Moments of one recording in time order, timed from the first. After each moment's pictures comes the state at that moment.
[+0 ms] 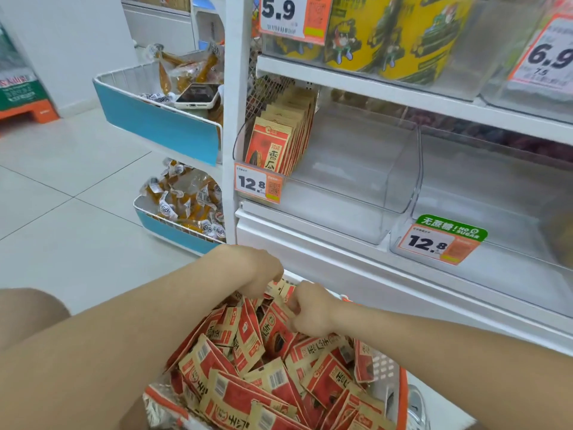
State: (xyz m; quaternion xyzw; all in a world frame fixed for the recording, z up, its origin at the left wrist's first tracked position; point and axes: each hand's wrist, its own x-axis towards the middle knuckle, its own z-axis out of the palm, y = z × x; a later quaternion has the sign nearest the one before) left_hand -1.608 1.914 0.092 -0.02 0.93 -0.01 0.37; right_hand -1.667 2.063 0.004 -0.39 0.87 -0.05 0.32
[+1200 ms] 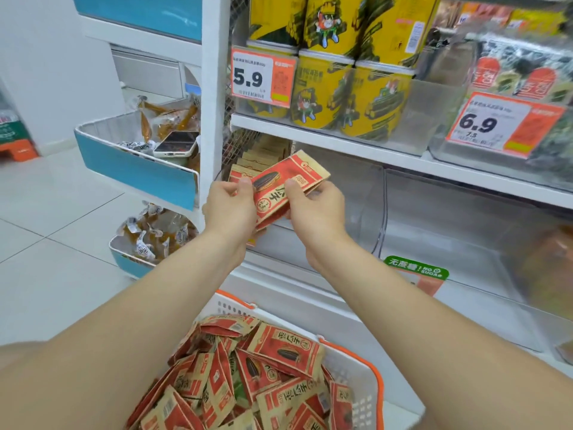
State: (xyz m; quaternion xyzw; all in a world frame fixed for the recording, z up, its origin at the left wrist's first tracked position) left_hand -1.647 1.915 0.184 -0.33 0.60 0.67 -0.29; right_hand -1.716 2.004 0.182 -0.10 0.72 -0.69 0.03
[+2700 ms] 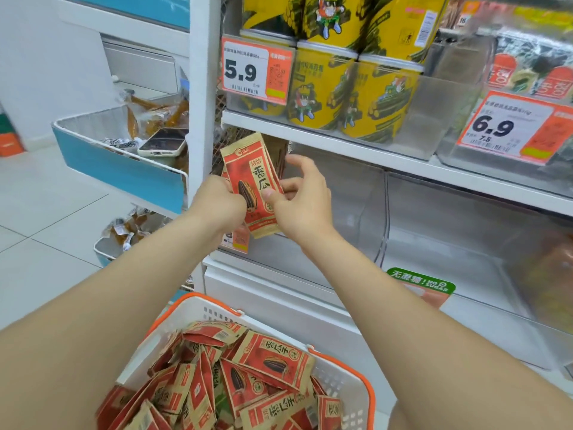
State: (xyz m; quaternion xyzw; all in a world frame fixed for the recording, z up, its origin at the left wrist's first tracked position) left_hand -1.669 1.881 0.190 -0.31 0.75 0.56 -0.18; right_hand -1.757 1.983 0.170 -0.24 0.80 -0.54 -0.04
